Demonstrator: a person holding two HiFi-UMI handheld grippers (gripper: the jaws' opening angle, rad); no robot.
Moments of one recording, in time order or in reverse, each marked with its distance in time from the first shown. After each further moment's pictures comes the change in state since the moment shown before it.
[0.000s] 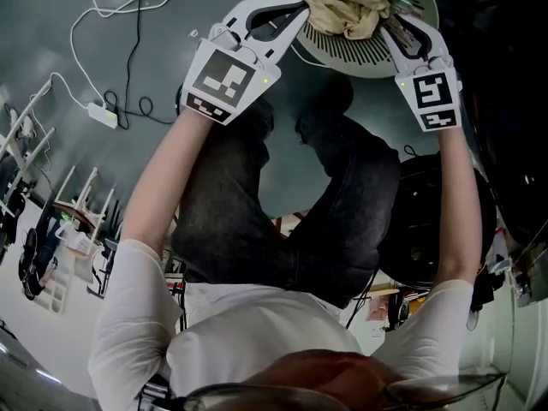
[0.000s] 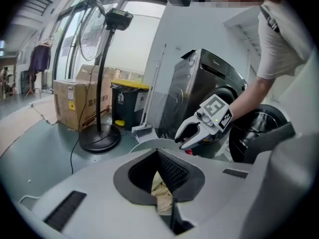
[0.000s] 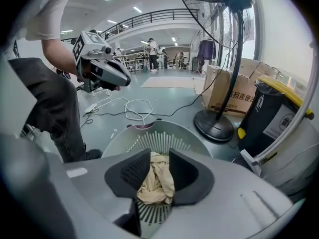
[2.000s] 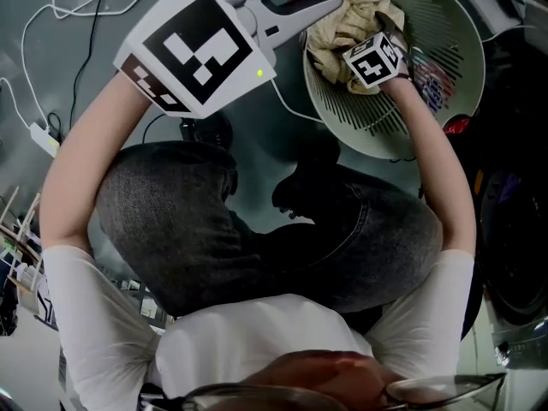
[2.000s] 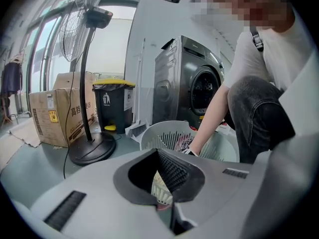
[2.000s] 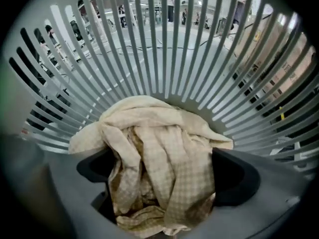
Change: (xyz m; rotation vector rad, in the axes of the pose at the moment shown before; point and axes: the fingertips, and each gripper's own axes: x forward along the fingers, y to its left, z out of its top) left arm 0.081 0.053 -0.056 0.298 -0.039 -0.153; right arm 0.271 -0.010 -0.220 -0.145 0.461 0.052
